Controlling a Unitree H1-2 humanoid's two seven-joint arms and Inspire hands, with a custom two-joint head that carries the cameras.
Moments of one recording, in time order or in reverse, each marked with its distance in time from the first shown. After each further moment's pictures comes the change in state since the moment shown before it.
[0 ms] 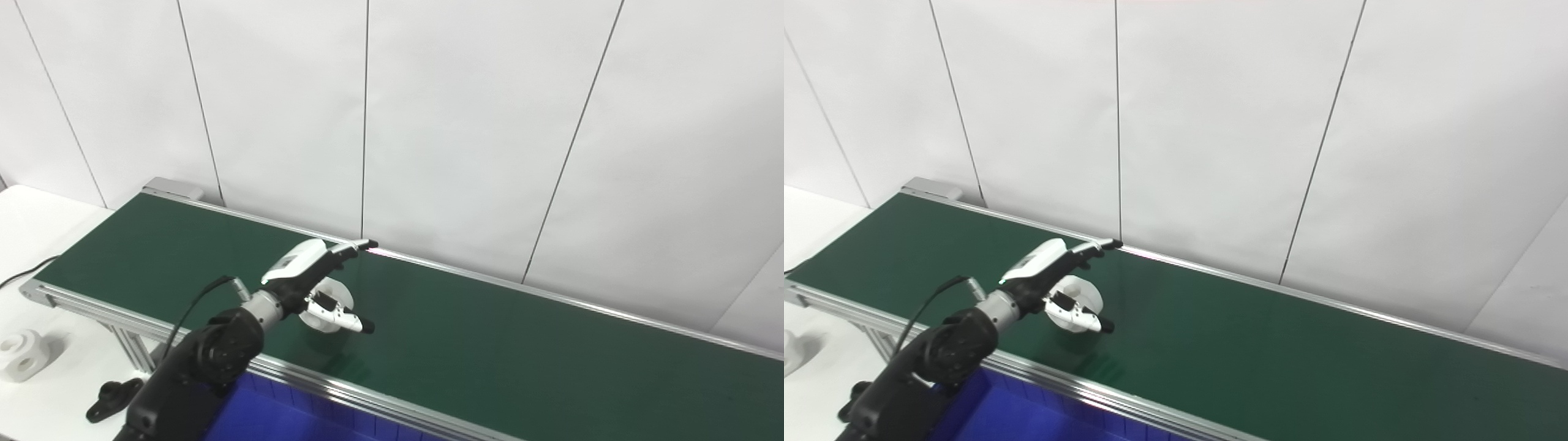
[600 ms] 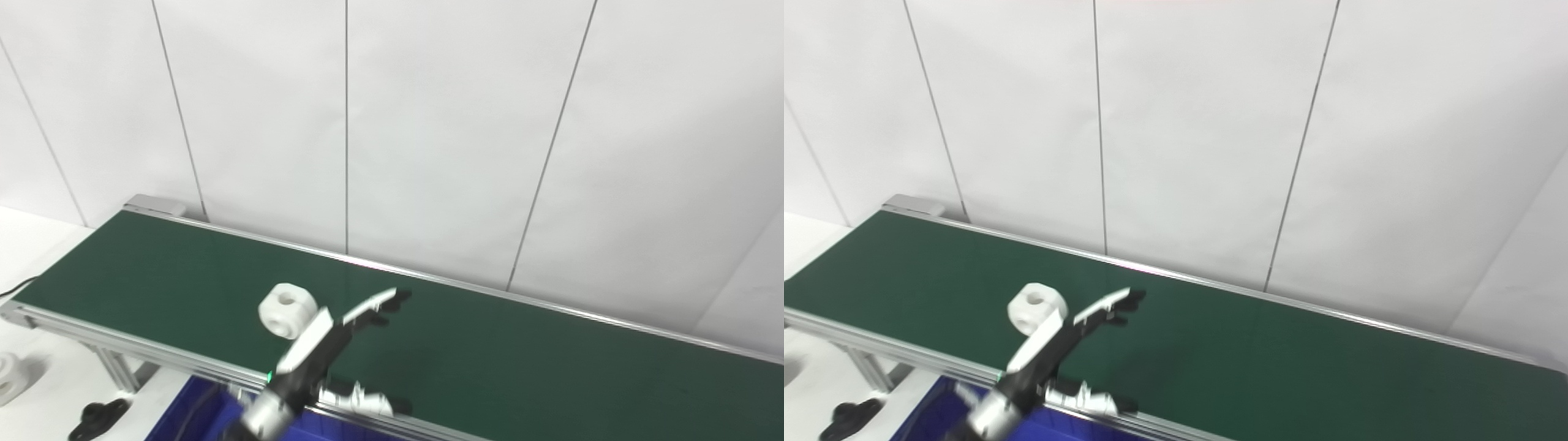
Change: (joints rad) left arm 0.234 -0.141 0.041 -0.312 -0.212 -0.163 0.065; right arm -0.003 -0.029 0.054 0.020 -0.027 0.001 -0.067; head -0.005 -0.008
